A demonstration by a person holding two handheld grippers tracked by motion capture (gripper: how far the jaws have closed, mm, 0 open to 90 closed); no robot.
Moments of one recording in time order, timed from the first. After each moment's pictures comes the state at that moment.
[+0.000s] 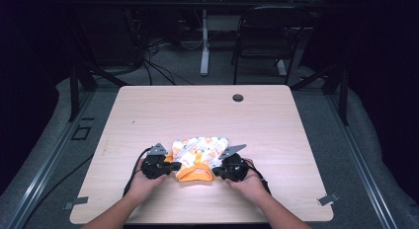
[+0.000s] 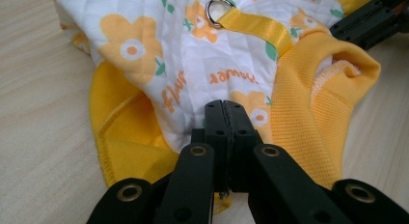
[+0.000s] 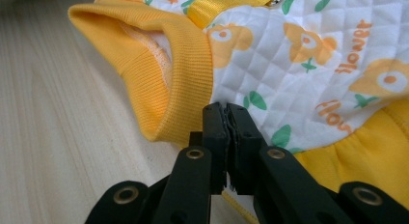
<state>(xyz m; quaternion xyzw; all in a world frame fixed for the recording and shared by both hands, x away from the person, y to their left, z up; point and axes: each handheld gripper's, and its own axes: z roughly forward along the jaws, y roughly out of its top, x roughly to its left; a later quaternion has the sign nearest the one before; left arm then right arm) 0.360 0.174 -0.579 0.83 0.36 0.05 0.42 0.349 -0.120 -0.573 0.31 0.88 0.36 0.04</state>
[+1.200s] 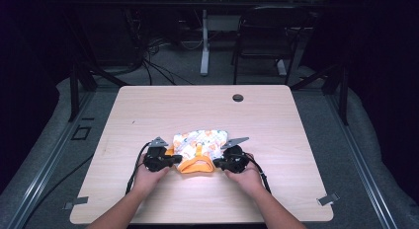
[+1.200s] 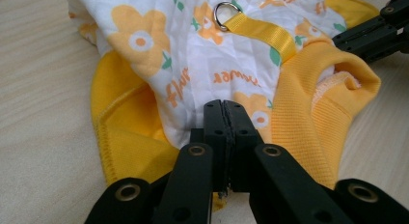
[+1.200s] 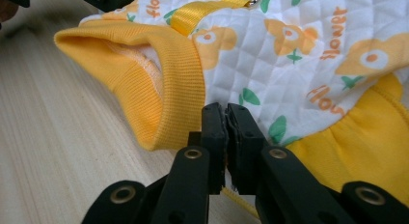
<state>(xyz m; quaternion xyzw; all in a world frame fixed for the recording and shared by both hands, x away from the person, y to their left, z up) 0.379 0.171 -0.580 0.81 0.40 0.05 0.43 0.372 -0.123 -0.575 0.36 0.85 0.38 0.05</state>
